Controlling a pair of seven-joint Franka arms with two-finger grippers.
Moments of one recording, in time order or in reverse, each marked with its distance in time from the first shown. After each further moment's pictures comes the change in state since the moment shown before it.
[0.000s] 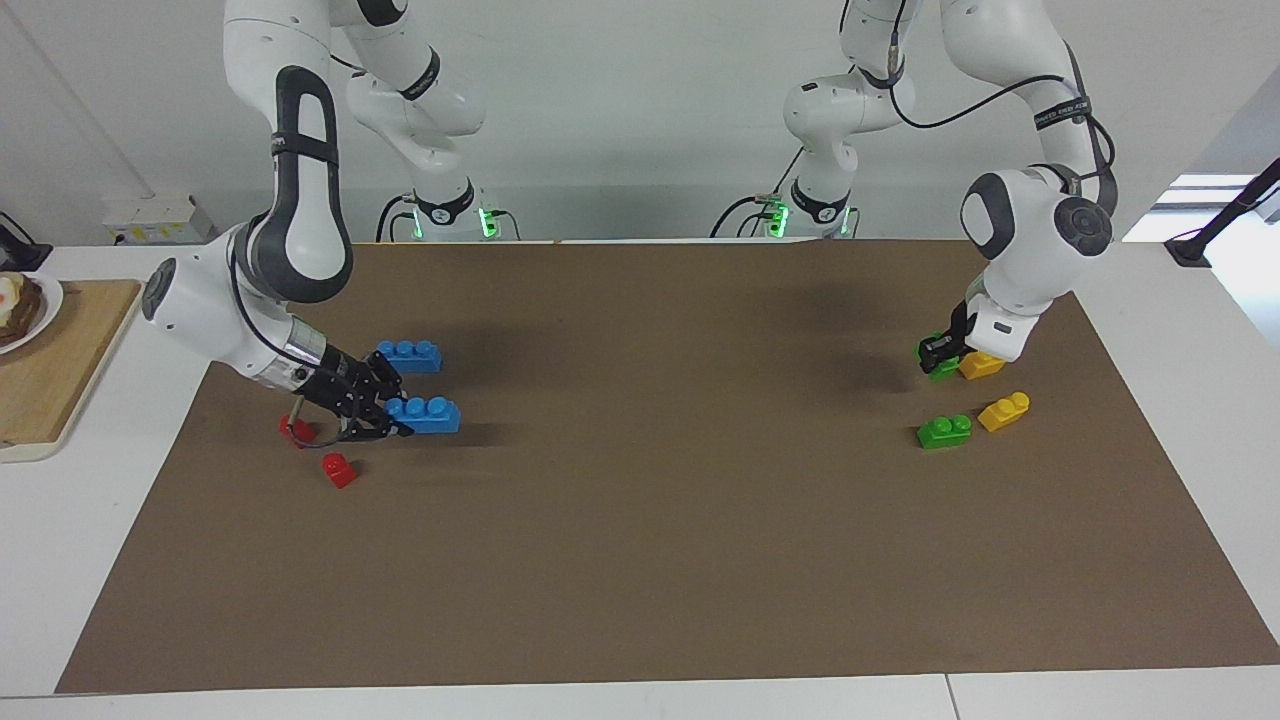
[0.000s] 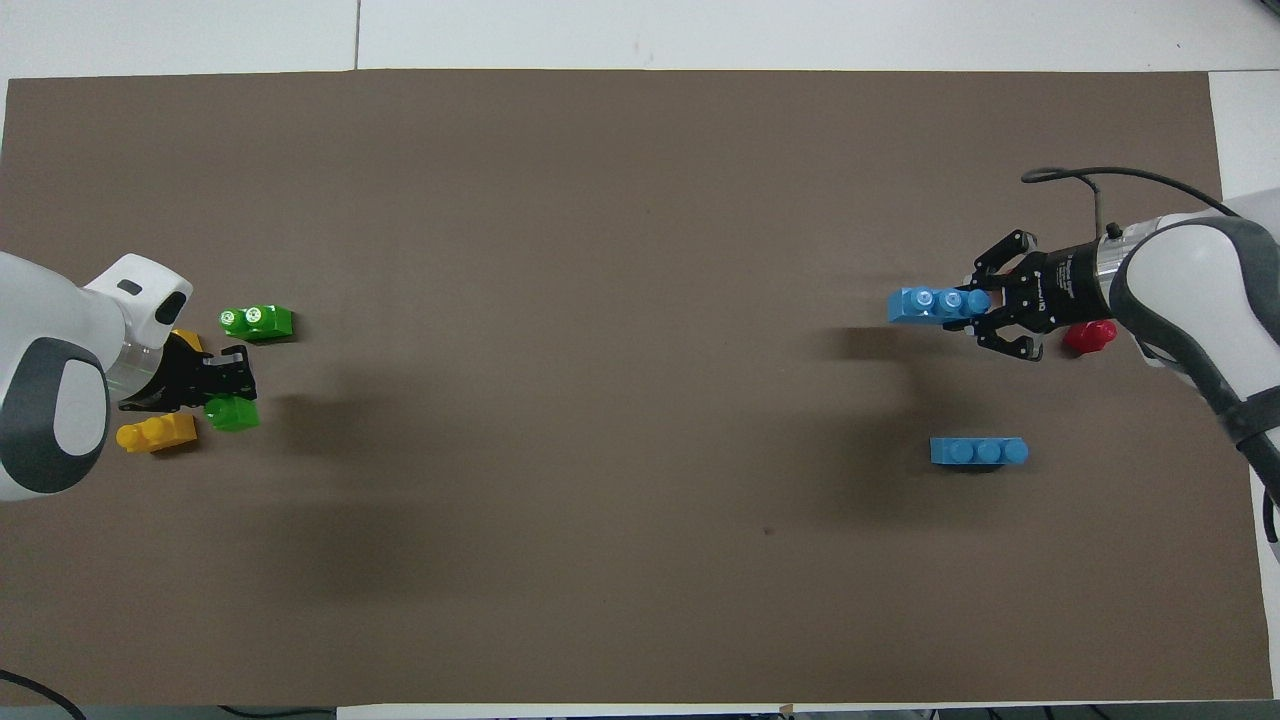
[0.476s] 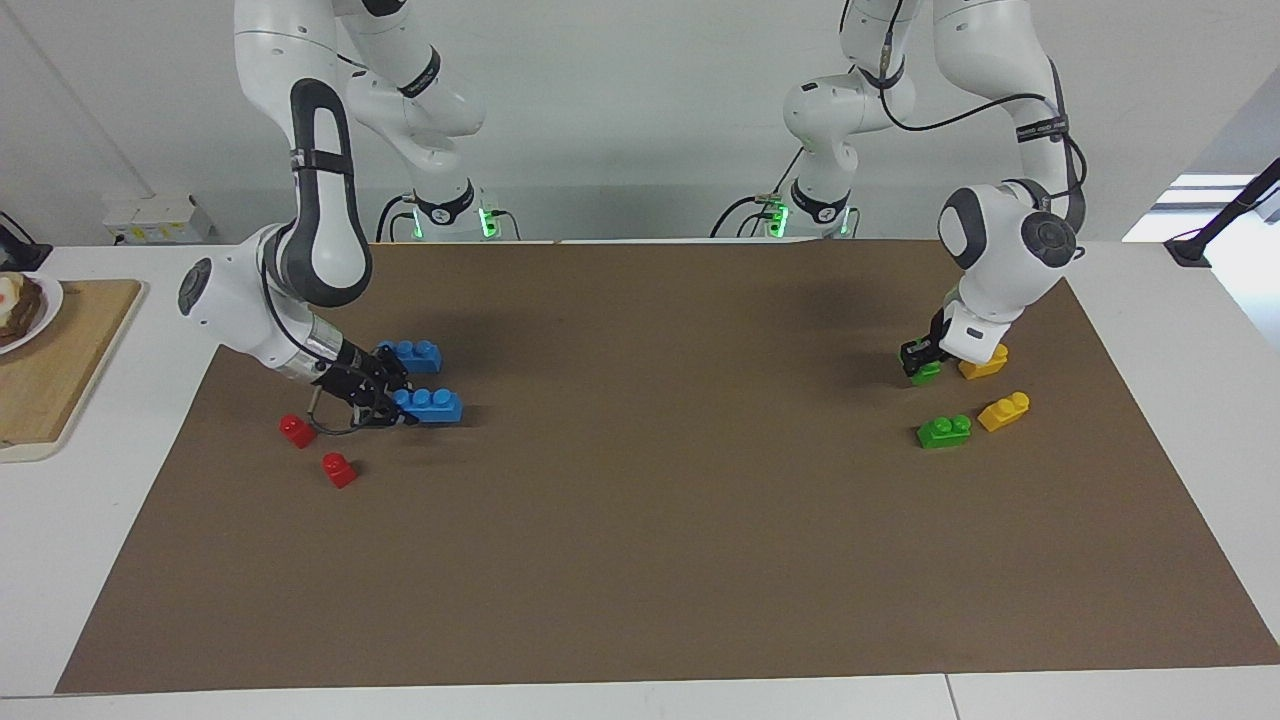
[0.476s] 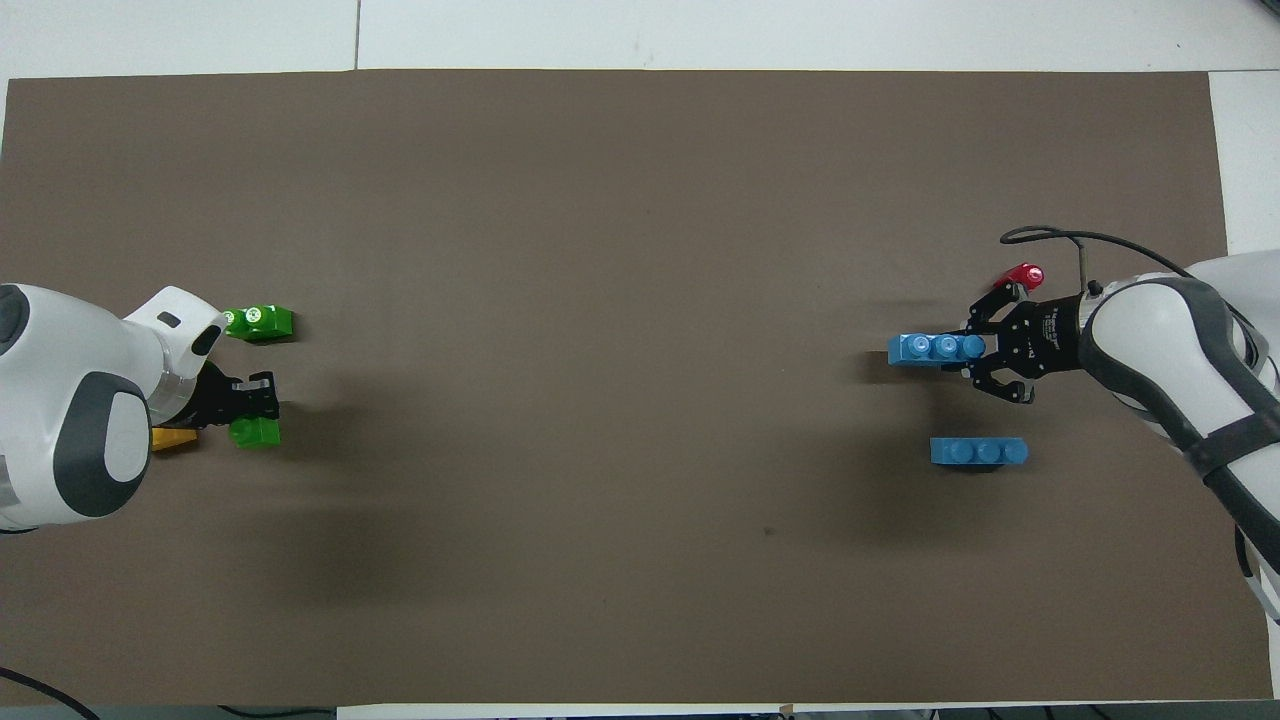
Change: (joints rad) left arm -0.002 0.000 -0.007 -0.111 0.000 0.107 0.052; right arm -0.018 -0.027 0.002 -0.142 0.000 0.120 -0.080
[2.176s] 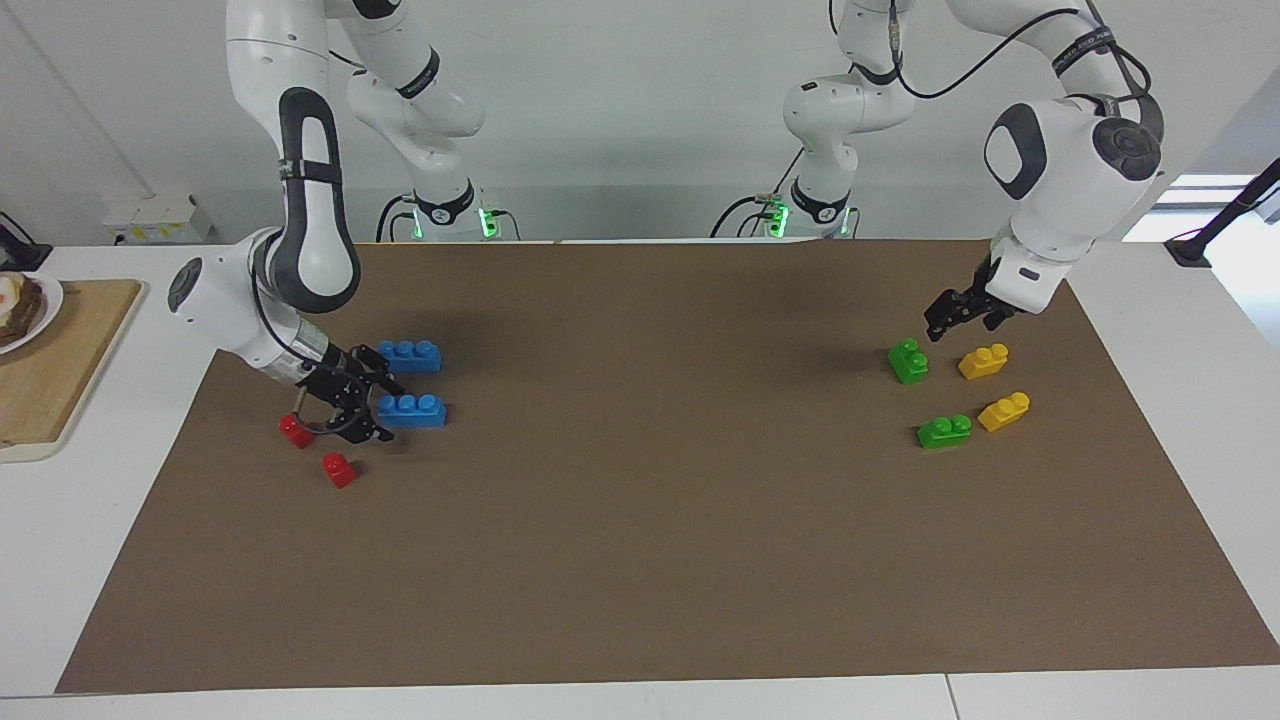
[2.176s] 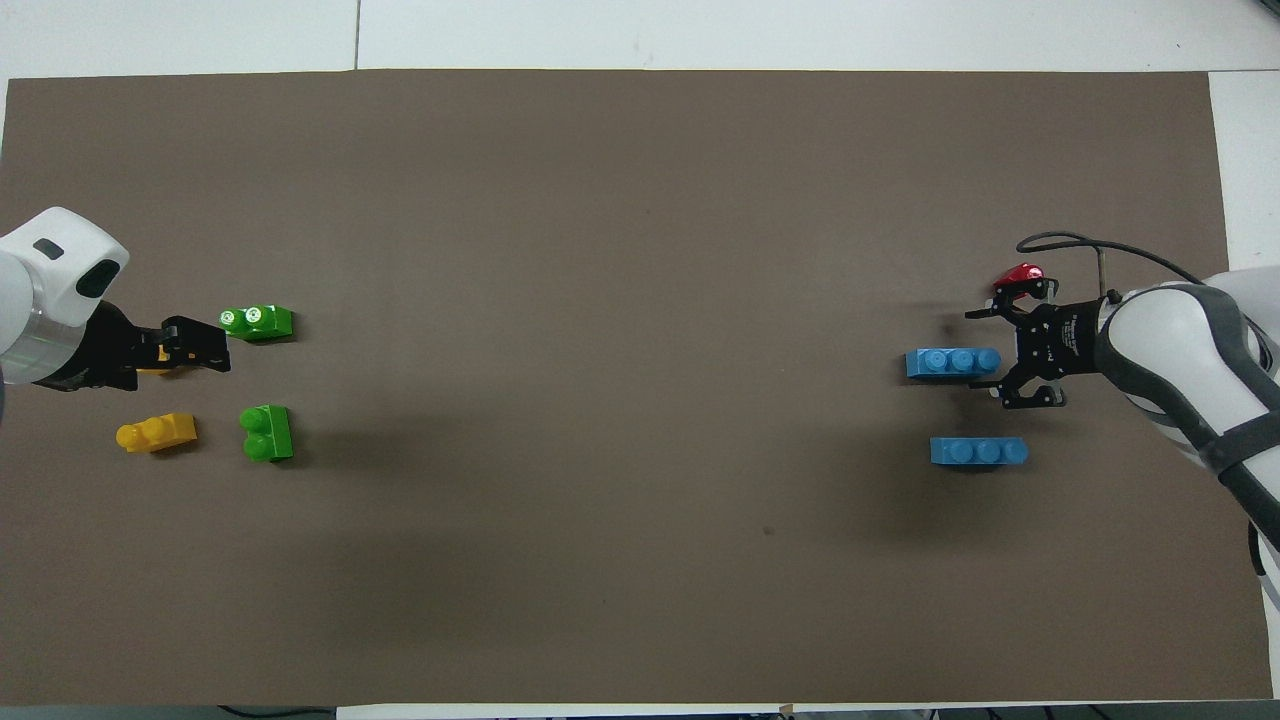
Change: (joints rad) left arm -0.013 -0.105 -0.007 0.312 0.000 -0.379 0.025; right arm -0.046 0.007 0.013 0.010 0.000 0.016 -0.108
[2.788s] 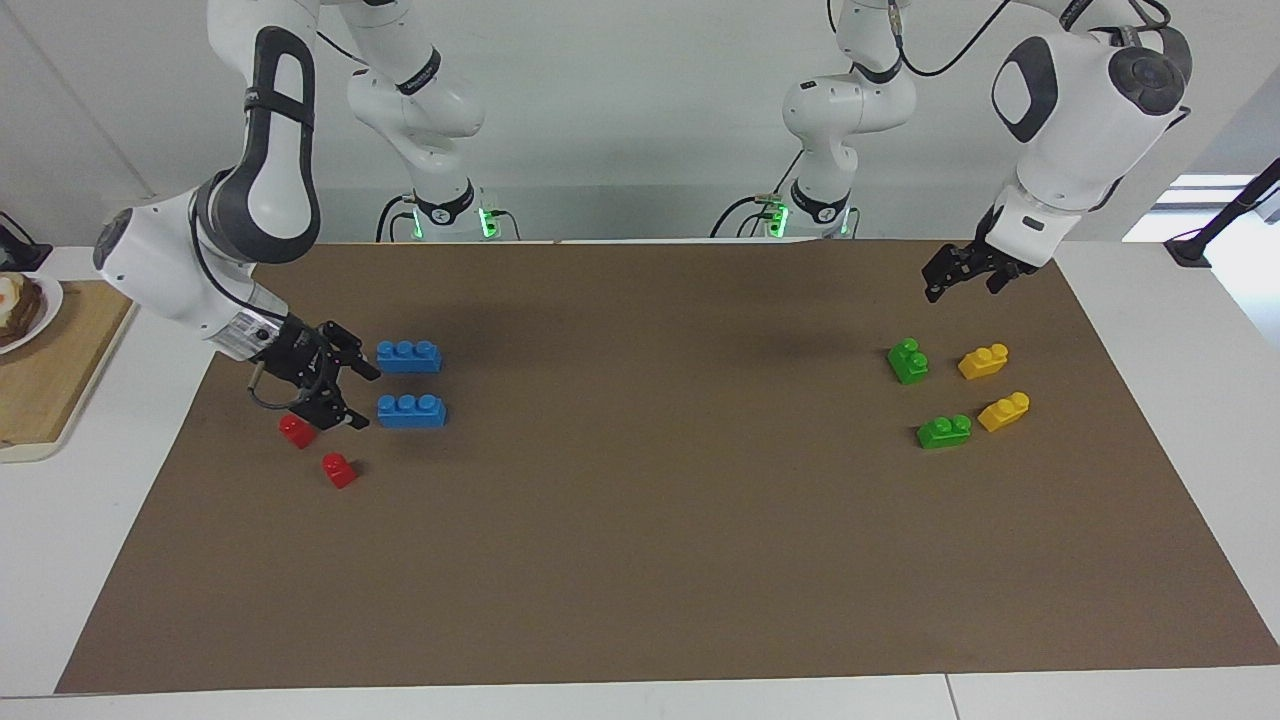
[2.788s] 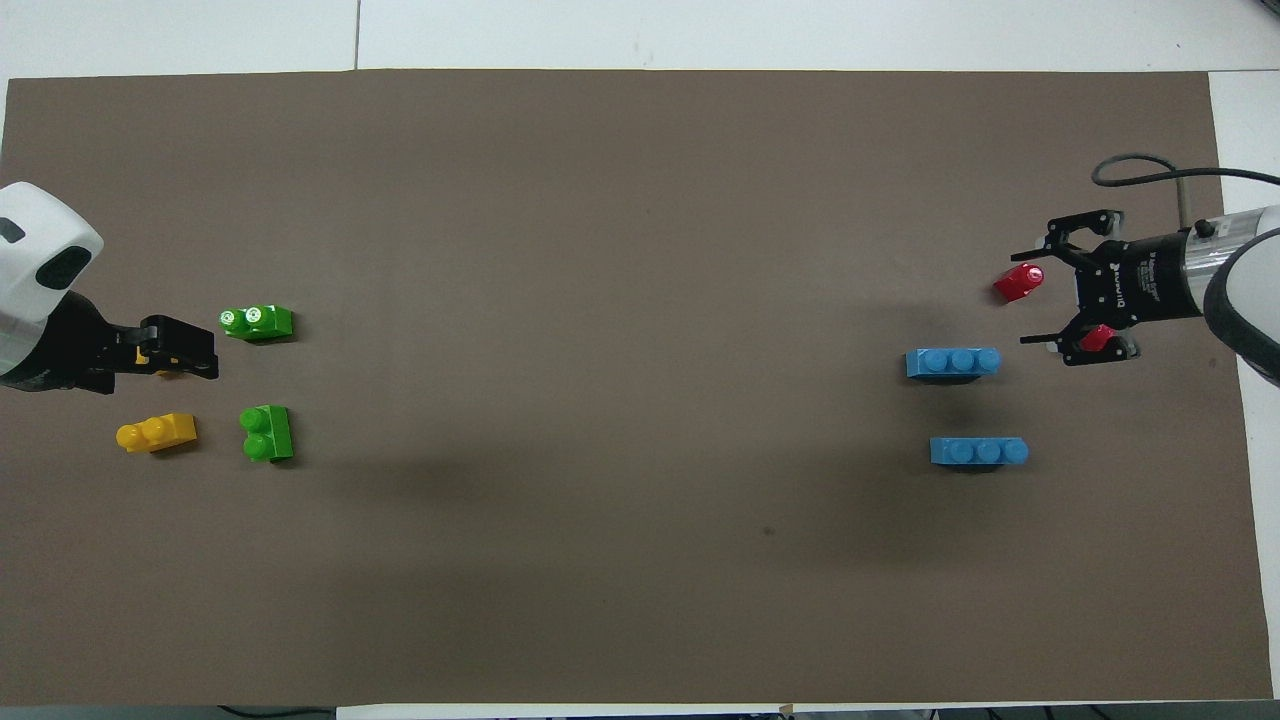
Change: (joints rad) left arm -0.082 -0.029 0.015 0.132 -0.001 -0.185 -0.001; right arm -0.005 -0.068 -0.007 0.213 -0.097 -0.210 0.046
